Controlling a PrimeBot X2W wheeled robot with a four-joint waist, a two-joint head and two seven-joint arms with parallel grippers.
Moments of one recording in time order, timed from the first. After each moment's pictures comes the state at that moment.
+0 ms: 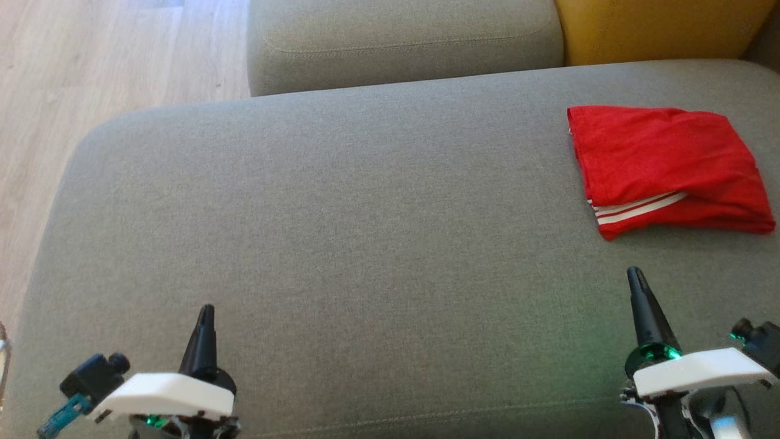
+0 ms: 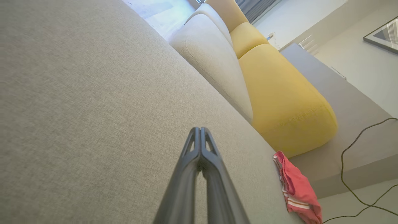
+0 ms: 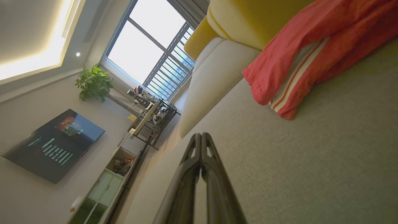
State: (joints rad) left arm 0.09 0.07 -0.13 0.15 -0.90 0.01 -0.10; right arm 0.03 -0.06 -0.05 0.19 0.90 0.13 -0.09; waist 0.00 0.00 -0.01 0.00
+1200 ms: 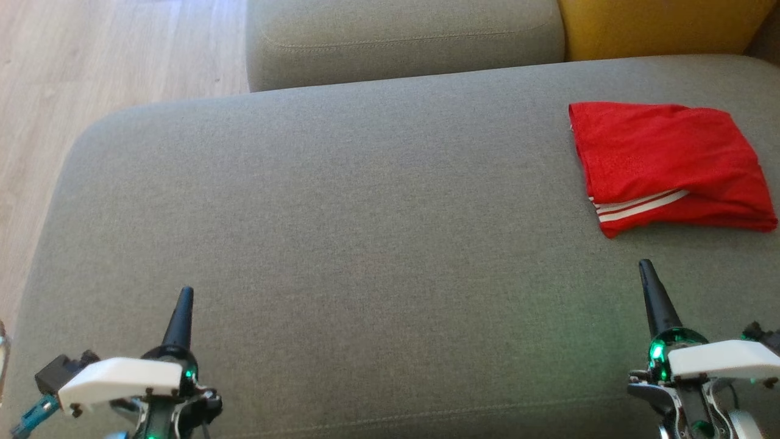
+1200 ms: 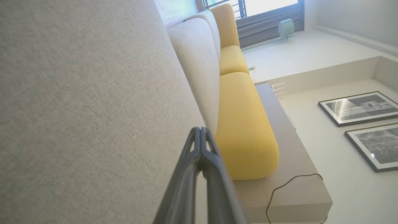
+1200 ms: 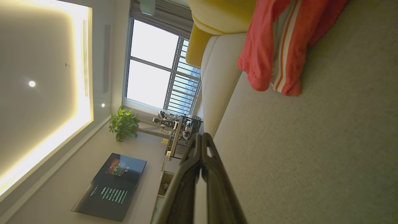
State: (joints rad) left arm 0.01 0.07 -0.04 0.22 -1.34 -0.07 0.00; right arm -0.02 -0.06 -0.08 0.24 1.33 0.13 0.01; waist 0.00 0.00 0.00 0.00
